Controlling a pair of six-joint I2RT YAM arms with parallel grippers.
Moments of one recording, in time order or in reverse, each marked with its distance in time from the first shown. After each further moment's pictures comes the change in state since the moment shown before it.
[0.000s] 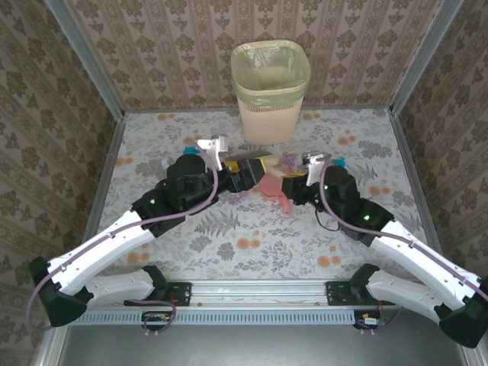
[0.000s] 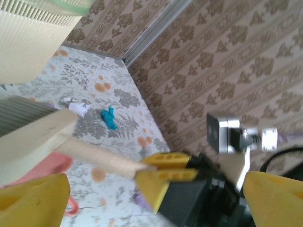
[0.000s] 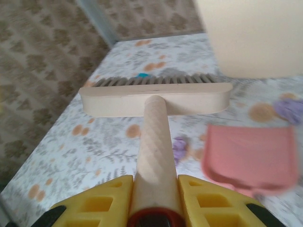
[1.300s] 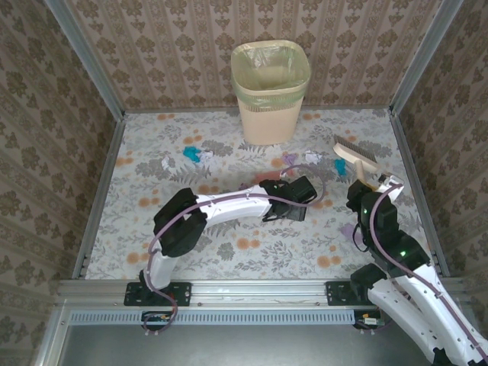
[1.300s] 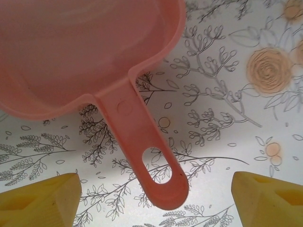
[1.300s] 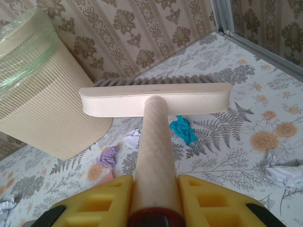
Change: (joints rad) left arm -0.196 0.987 0.496 -0.479 -0.283 -0.030; right arm -0.215 -0.410 -0.193 -0.217 0.572 0.209
